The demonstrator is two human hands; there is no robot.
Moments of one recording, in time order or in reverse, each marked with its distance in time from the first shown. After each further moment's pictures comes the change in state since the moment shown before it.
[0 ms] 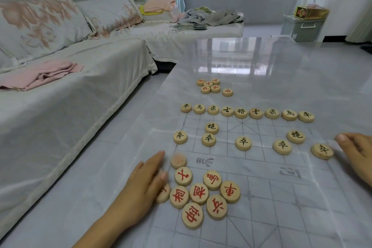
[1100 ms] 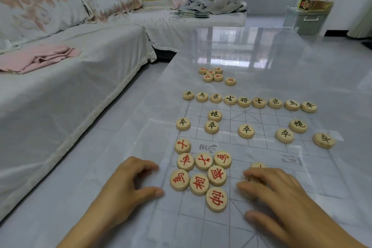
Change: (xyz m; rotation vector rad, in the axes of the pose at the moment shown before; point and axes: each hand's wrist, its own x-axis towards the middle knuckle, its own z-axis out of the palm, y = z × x) left_hand -0.032 -0.007 -0.019 -0.094 0.066 -0.047; right_hand -0.154 -0.179 -0.014 -0.118 -0.463 -0.795
